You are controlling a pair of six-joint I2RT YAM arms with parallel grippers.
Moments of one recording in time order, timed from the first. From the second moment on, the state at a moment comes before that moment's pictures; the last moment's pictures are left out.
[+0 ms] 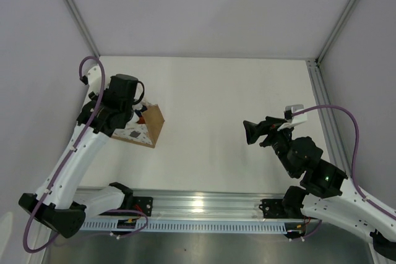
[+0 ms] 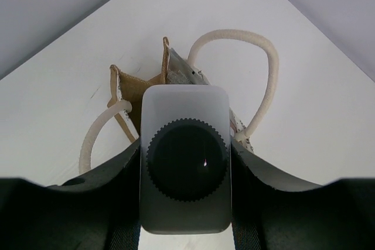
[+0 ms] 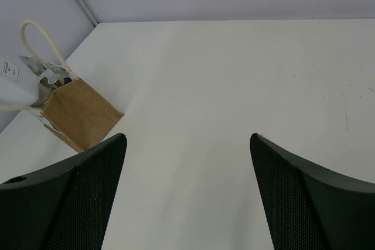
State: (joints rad) left arm -0.41 1.10 1.34 -1.01 -0.86 -0.89; right arm 1.00 0.54 0.71 -0.22 0.61 0.31
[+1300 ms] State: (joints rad) left arm -0.42 1.14 1.31 -1.00 -0.84 -1.00; right arm 1.00 0.55 0.73 -0.22 0.59 0.31
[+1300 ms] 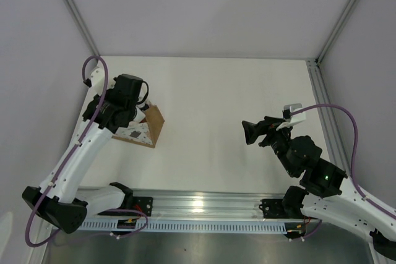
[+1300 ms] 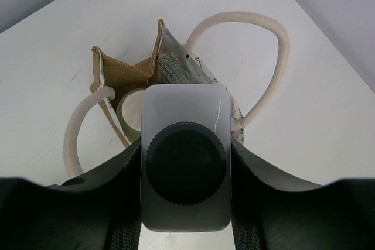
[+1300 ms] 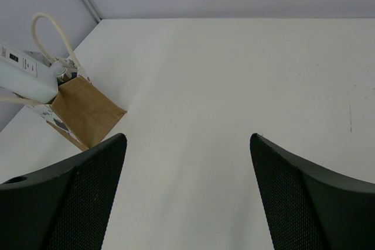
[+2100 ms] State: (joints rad) left arm -0.43 1.15 1.30 -1.00 -0.87 -0.90; right arm 1.00 0.57 0.73 -0.23 0.59 0.31
